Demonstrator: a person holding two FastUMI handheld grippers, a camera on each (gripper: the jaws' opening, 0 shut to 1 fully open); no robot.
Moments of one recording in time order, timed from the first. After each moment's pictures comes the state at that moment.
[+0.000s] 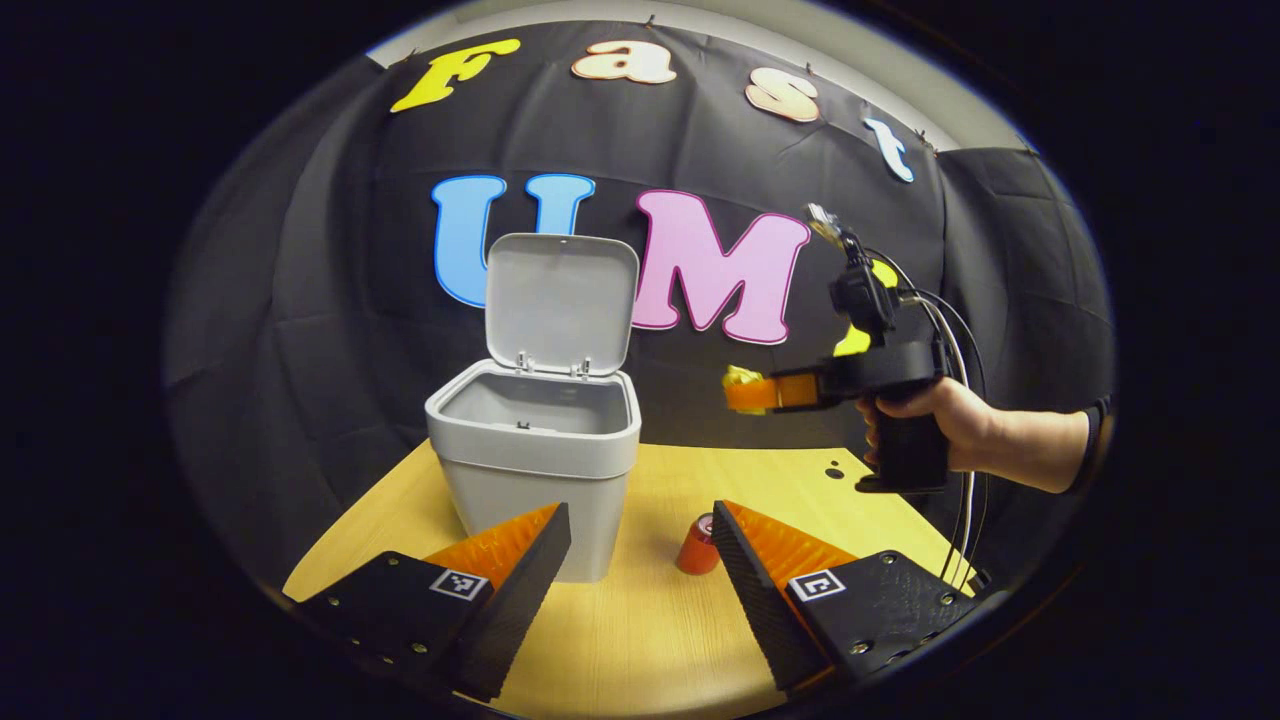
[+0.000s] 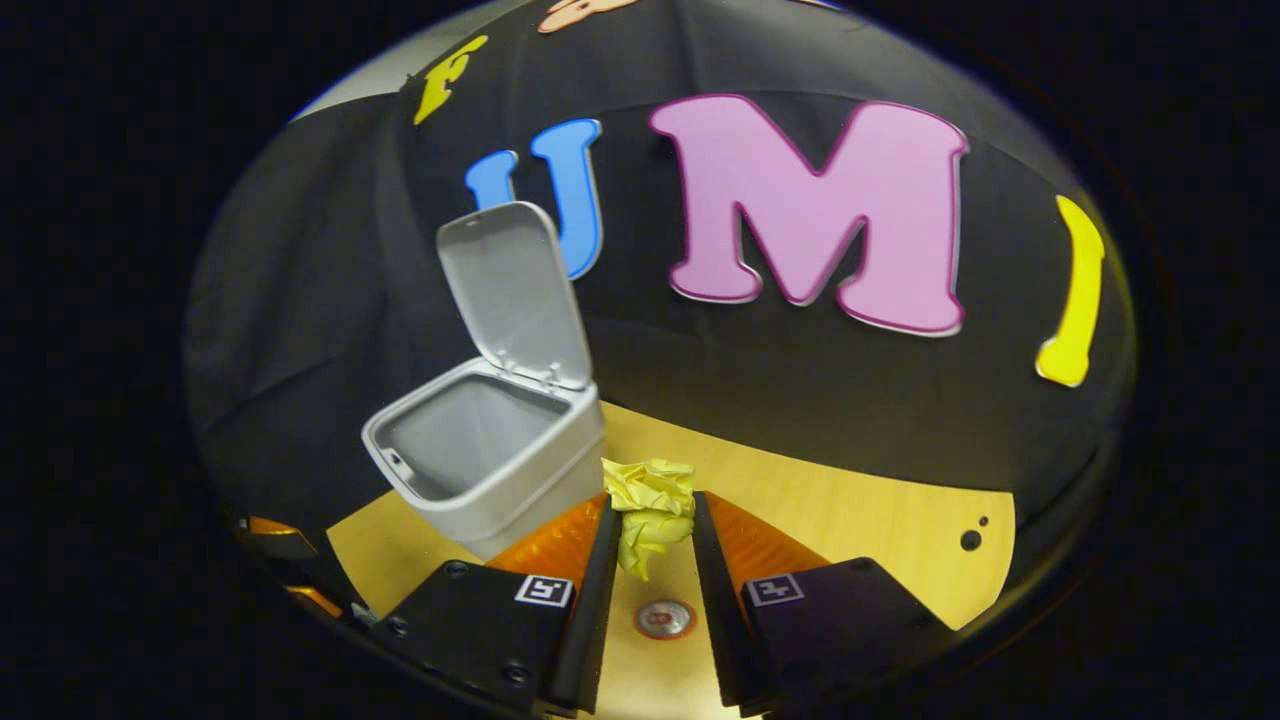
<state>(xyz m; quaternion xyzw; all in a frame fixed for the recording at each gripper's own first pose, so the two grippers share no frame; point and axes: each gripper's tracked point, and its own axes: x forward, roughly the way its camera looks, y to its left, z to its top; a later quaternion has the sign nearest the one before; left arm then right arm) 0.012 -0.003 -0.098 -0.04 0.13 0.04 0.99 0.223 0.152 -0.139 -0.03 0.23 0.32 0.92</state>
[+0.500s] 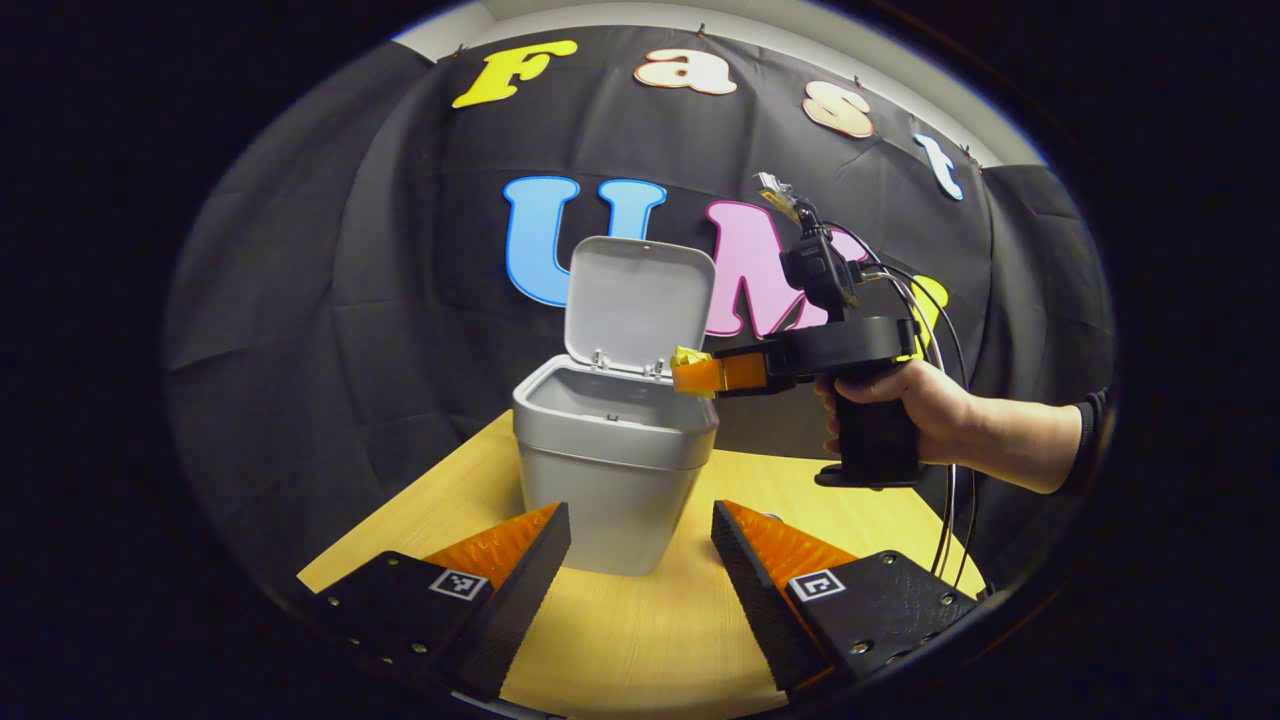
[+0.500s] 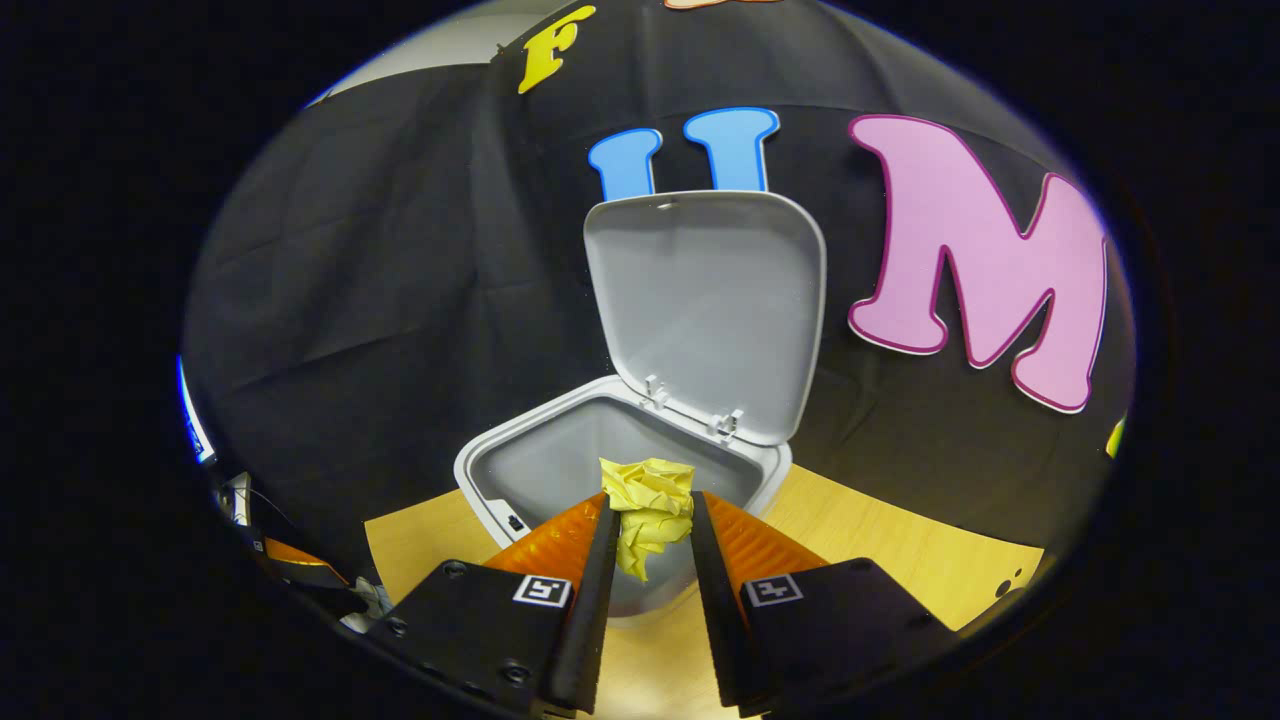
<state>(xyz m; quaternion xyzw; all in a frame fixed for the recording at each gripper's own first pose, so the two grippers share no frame) -0.020 0.049 -0.101 -0.06 0.12 0.11 0.98 0.190 0.280 -0.144 -0.06 0.23 0.41 0.88</state>
